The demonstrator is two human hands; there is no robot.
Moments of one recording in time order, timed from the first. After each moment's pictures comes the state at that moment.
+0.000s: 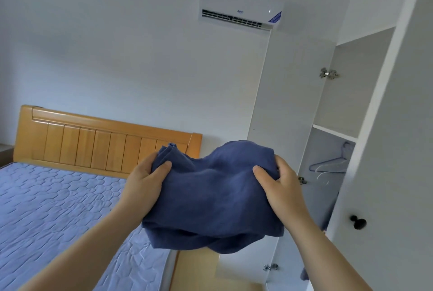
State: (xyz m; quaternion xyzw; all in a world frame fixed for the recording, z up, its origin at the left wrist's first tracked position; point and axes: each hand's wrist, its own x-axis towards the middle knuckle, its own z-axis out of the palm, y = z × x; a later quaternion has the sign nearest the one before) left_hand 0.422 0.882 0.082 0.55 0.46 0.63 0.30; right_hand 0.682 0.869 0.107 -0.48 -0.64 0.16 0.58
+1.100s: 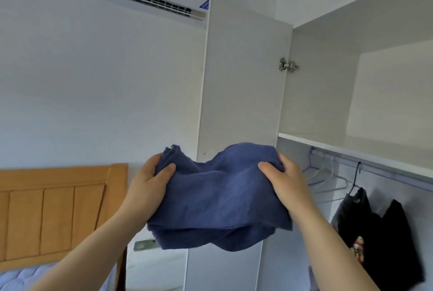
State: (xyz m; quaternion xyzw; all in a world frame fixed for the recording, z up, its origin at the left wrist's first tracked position) left_hand 0.610 1.348 0.111 0.66 0.32 0.57 0.37; right_hand 0.853 1.241 0.136 -0.58 -0.50 0.08 0.64
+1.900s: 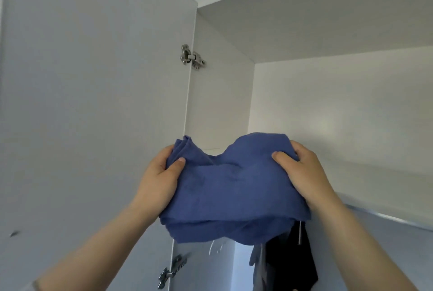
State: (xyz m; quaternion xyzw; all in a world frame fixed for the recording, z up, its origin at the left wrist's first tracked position) left_hand 0.976 1.524 0.171 0.70 0.05 0.47 0.53; right_hand 1.122 1.304 0.206 -0.69 -0.36 -0.16 0.61
